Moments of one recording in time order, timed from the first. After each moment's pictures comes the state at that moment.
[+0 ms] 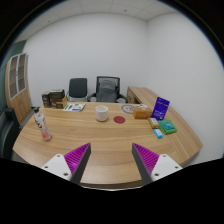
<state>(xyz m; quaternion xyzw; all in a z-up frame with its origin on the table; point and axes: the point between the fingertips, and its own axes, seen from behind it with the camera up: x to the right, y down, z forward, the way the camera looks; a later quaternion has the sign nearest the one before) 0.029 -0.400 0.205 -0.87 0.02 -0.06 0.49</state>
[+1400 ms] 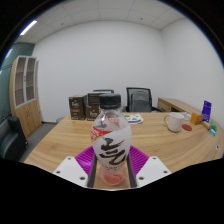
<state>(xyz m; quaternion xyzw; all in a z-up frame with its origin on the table) -0.350 -0.169 0.077 -0.82 0.01 0.00 0.58</state>
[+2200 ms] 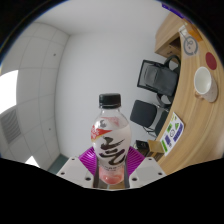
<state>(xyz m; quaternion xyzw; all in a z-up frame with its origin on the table) -0.248 -0.008 0.296 -0.61 0.31 0.54 0.49</state>
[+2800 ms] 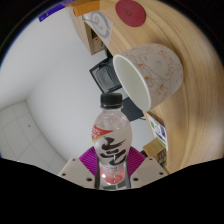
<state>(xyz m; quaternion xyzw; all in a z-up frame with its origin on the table) -0.109 0.041 0.191 -0.43 0.55 0.67 0.25</state>
